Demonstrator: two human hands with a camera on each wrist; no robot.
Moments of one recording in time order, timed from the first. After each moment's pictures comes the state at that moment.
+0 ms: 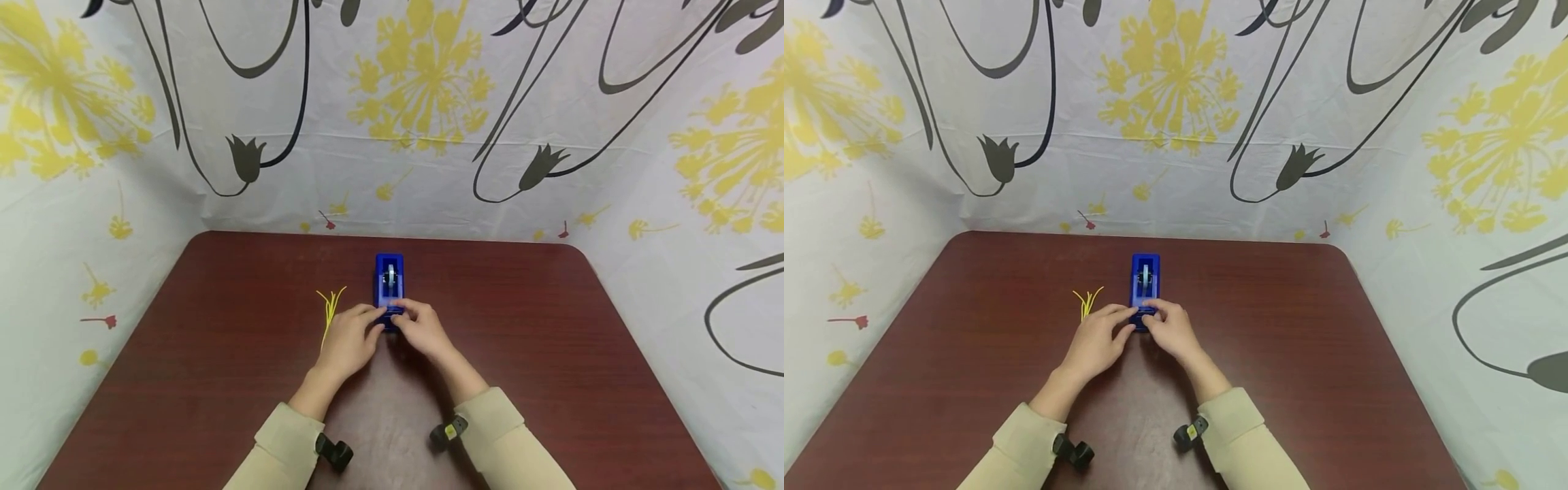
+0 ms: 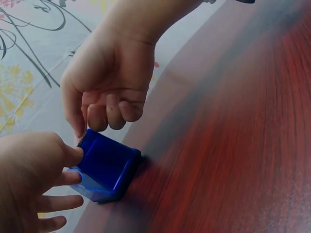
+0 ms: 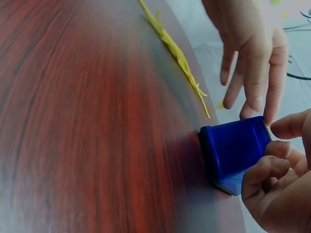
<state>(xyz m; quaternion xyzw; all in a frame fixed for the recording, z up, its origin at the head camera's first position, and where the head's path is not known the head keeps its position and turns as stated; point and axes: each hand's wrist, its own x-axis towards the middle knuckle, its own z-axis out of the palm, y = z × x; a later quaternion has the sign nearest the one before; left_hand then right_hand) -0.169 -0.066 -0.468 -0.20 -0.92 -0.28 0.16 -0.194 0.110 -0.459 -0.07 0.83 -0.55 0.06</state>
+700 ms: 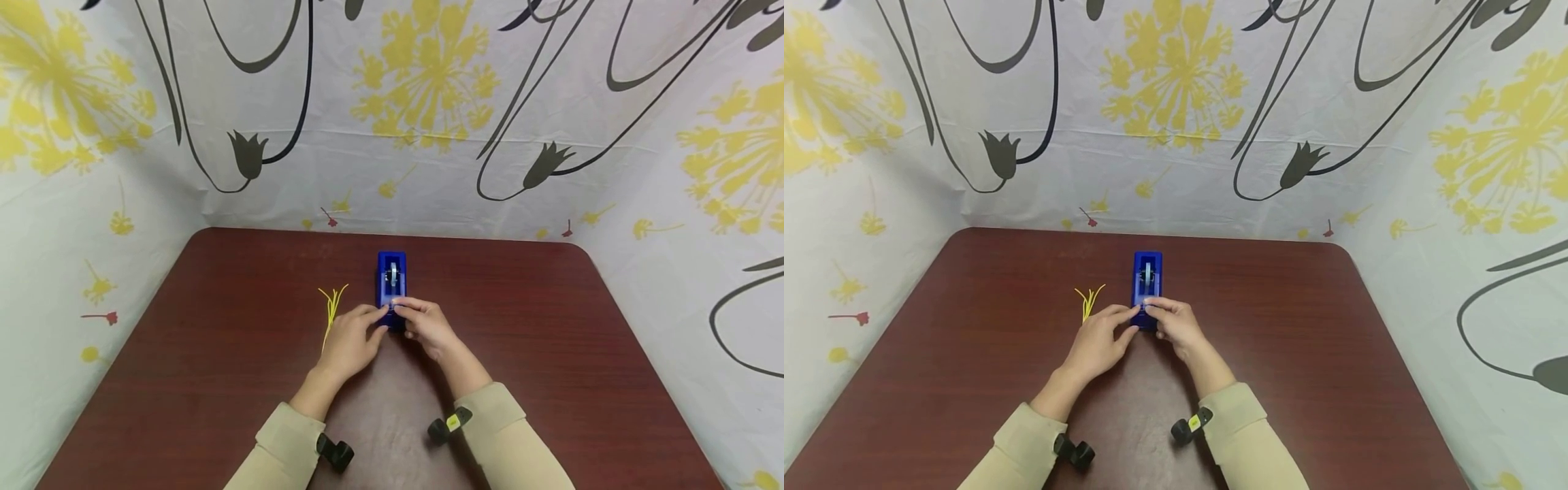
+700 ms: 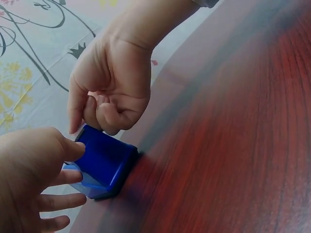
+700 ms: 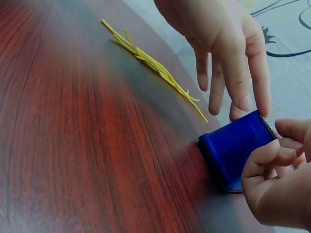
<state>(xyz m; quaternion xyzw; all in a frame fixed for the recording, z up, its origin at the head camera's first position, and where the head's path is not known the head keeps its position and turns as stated) -0.167 -0.068 -0.475 -0.19 -0.92 -0.31 0.15 -0.205 0.111 -0.463 0.07 0.62 -0.76 0.17</state>
